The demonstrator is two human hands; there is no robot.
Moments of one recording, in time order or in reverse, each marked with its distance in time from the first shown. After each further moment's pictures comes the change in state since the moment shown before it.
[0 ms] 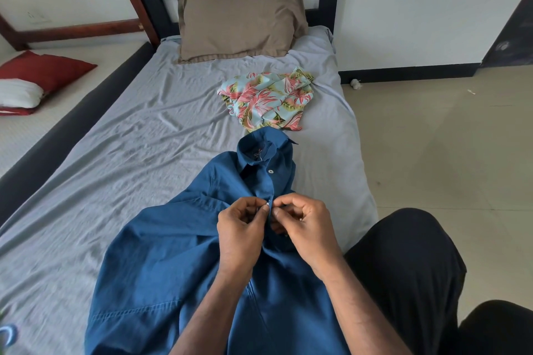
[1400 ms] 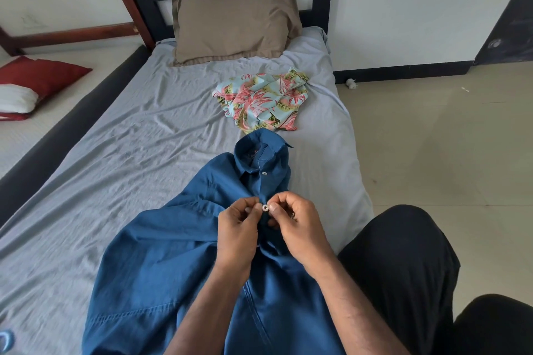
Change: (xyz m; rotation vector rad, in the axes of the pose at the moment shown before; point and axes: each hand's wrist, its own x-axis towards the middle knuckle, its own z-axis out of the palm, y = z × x) left_hand 0.004 -0.005 0.001 -0.153 -0.107 -0.149; right_hand 0.005 0.010 0.005 -0.106 0.044 0.024
